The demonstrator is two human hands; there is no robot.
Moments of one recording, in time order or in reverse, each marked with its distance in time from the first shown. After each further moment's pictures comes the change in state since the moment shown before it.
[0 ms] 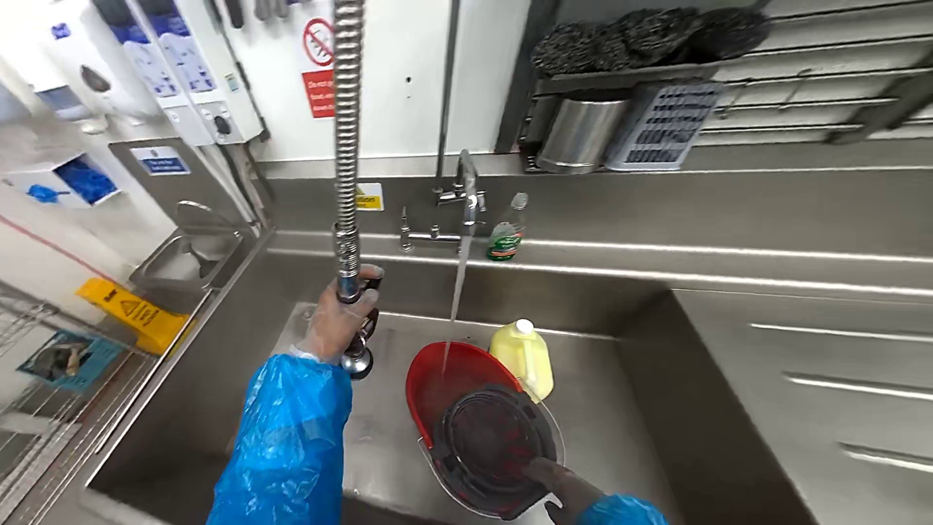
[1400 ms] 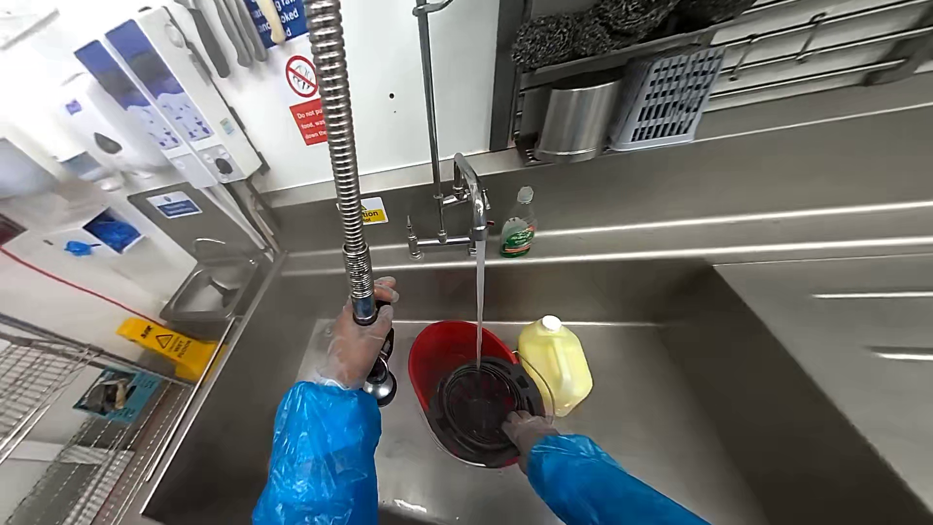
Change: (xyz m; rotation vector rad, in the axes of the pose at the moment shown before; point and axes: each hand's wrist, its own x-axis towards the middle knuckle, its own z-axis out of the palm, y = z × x) left_hand 0.006 -0.006 0.008 -0.061 -0.020 0.152; right_hand 0.111 -0.082 -0.023 -0.372 -0.124 0.122
